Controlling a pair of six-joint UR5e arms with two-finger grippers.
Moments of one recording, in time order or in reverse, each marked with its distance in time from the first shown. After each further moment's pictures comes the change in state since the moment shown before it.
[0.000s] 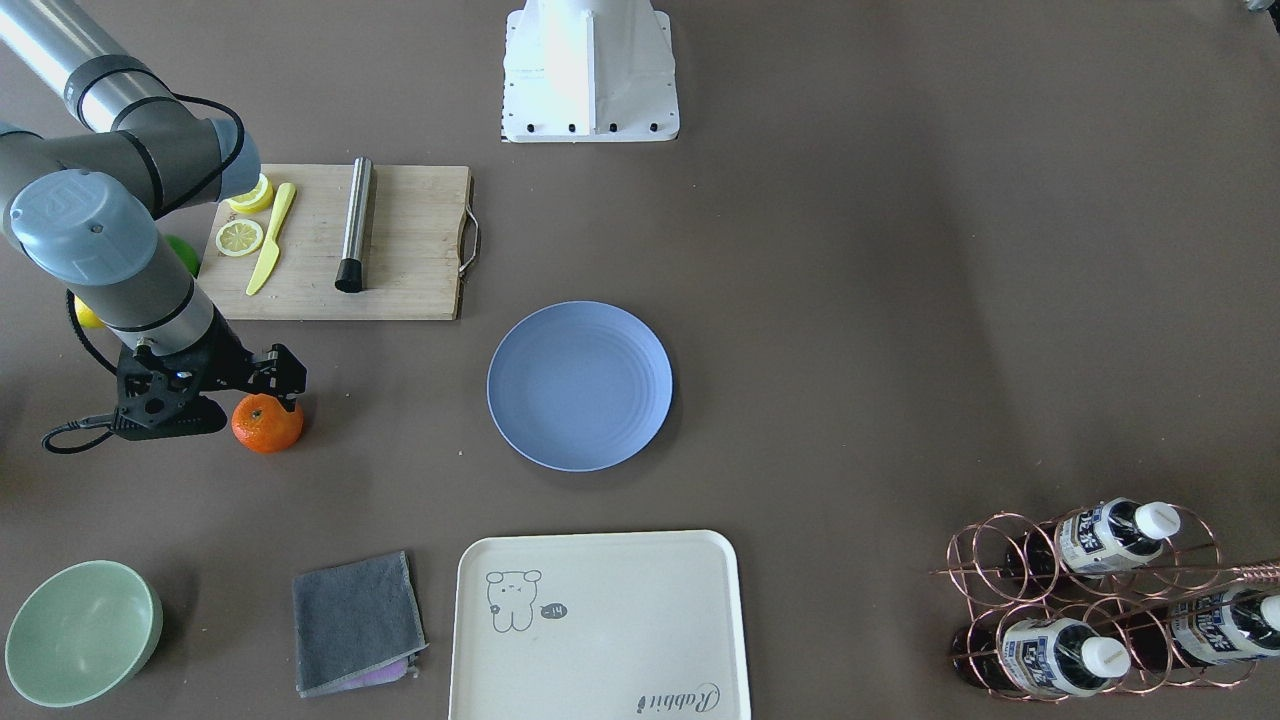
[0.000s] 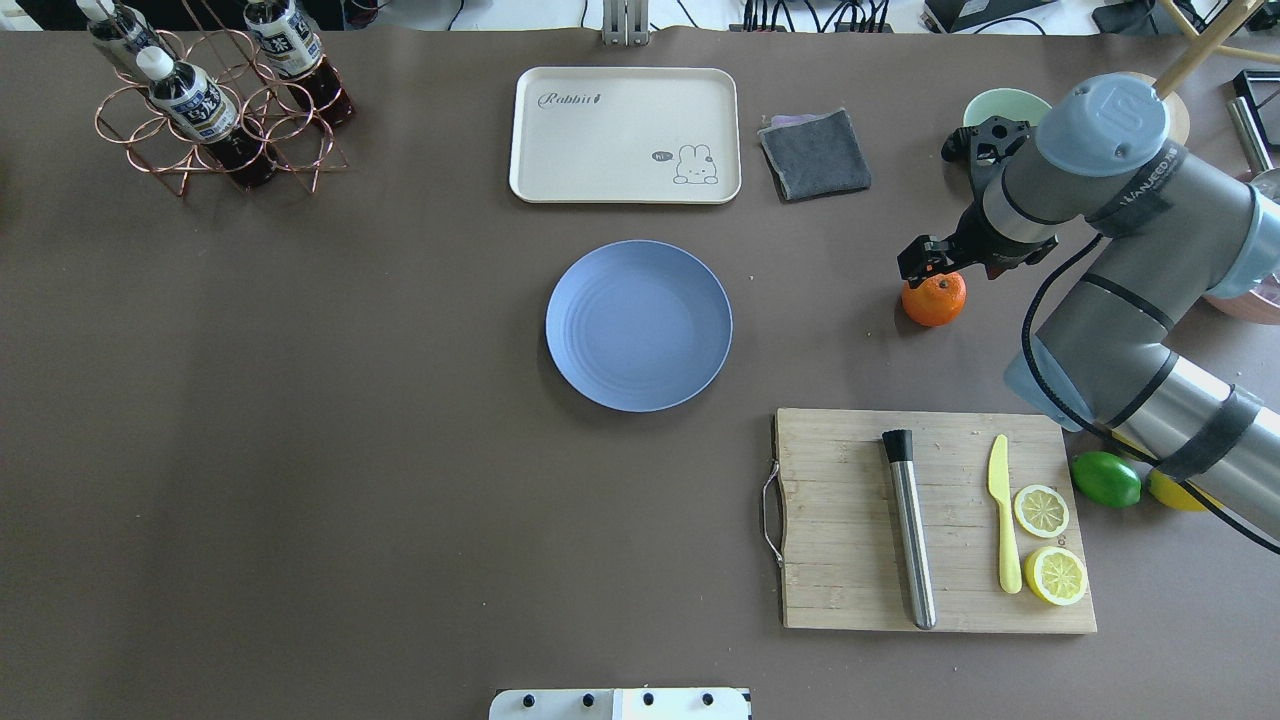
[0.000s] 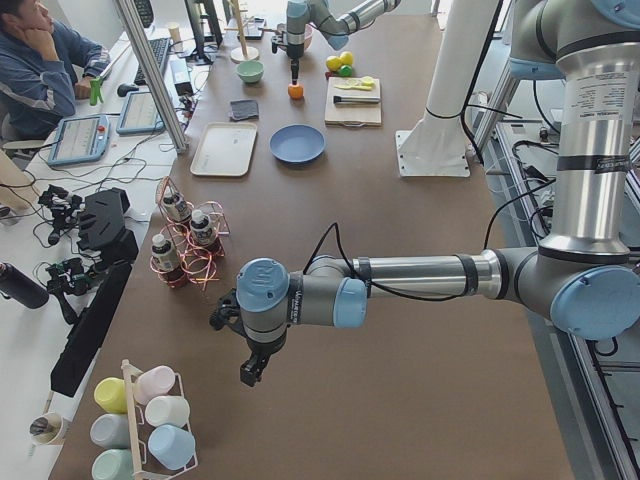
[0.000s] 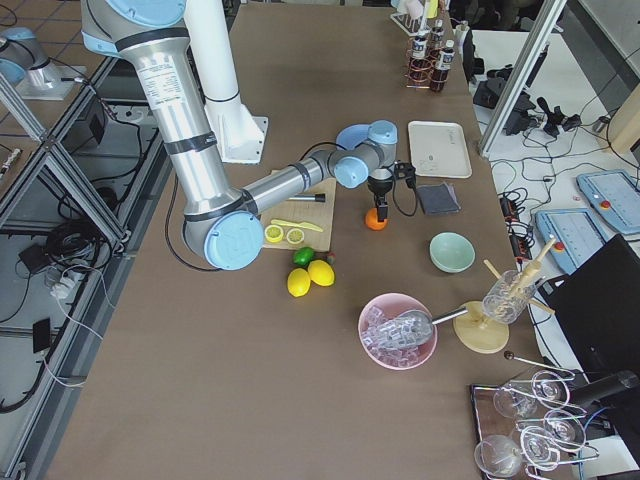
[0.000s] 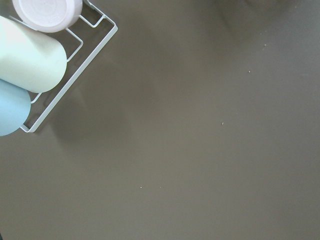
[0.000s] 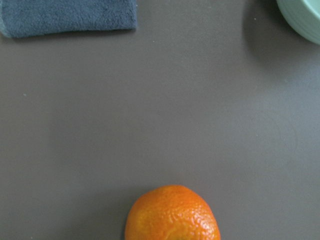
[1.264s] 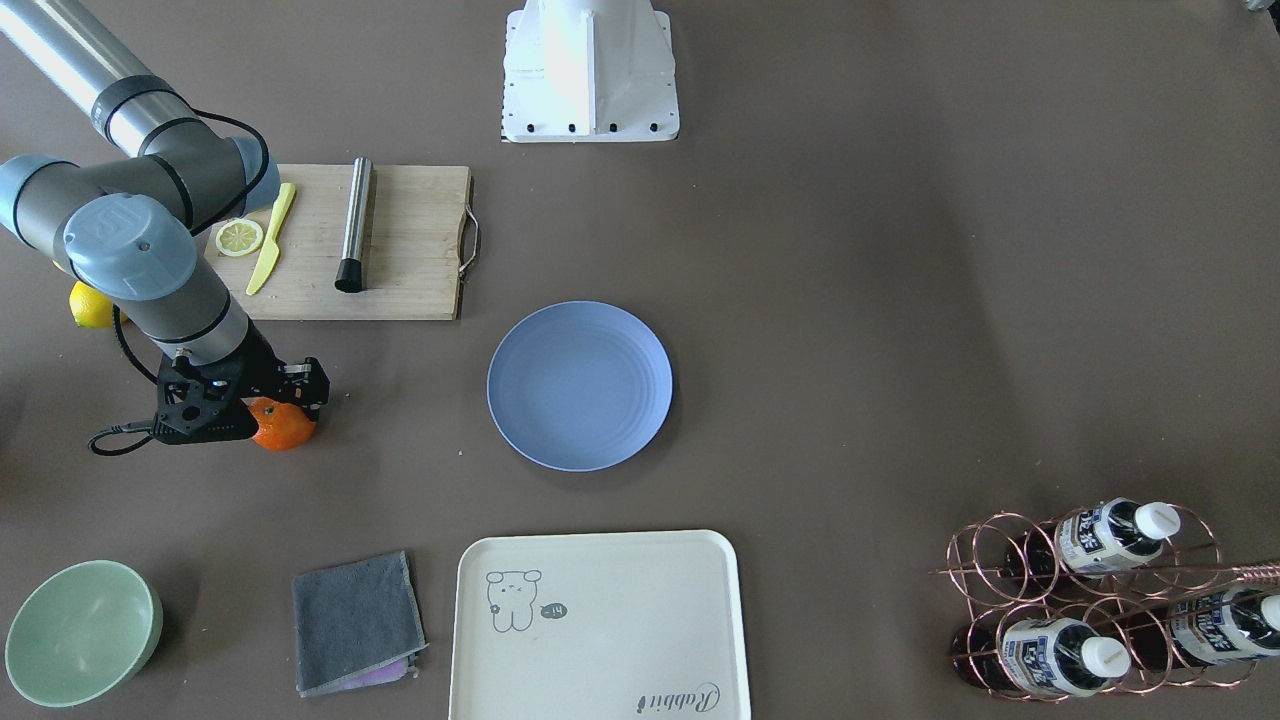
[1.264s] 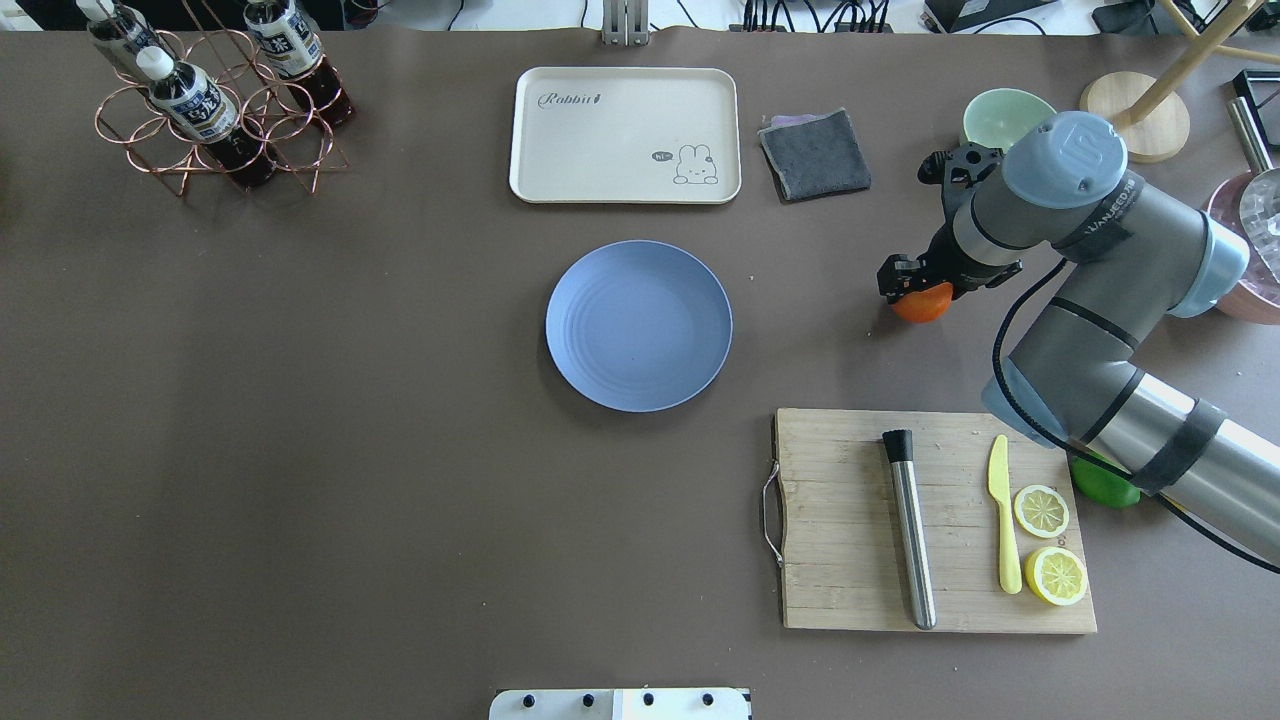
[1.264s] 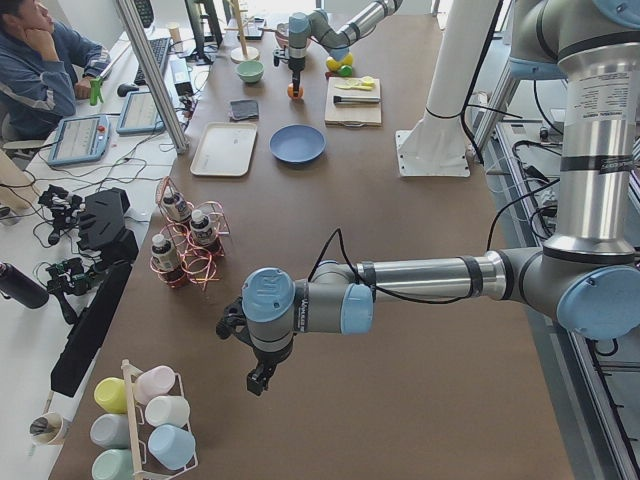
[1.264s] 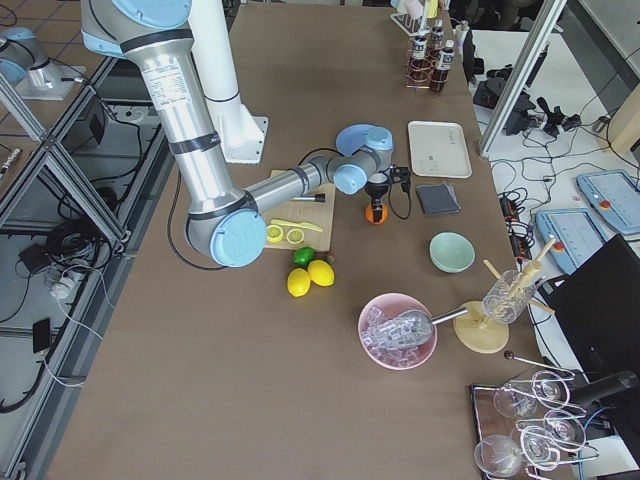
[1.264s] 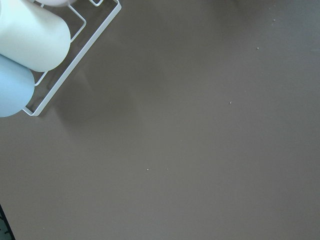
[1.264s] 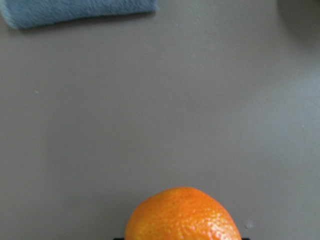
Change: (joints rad) left arm -0.004 0.007 0.011 0.002 -0.002 0.005; right arm -0.046 0.029 -0.034 0.065 -0.011 0.120
